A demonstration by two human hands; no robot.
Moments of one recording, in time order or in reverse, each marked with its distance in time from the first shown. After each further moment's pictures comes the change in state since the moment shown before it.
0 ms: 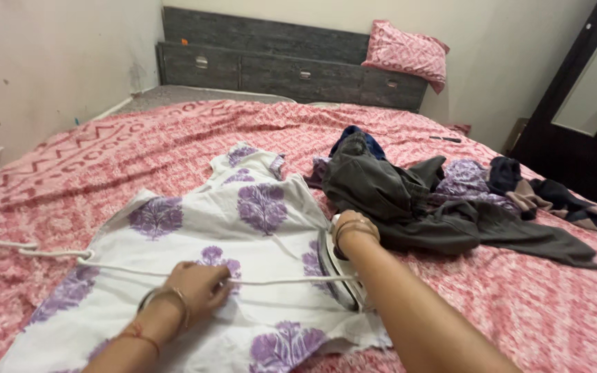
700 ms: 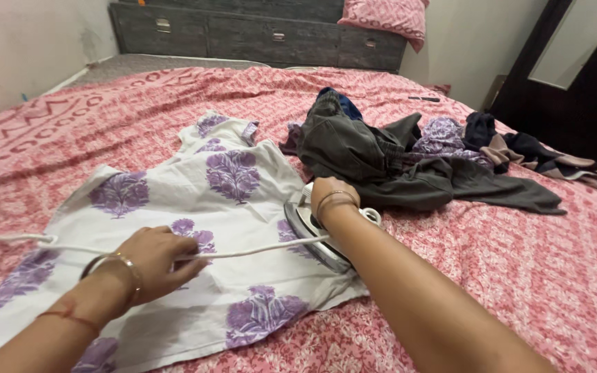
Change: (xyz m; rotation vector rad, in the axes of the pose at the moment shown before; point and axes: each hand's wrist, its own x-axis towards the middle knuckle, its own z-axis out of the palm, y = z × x) left_hand -0.023 0.025 -0.060 0.103 -0.079 0.061; right_hand -0.033 0.018 -0.009 -0.063 0.109 -0.214
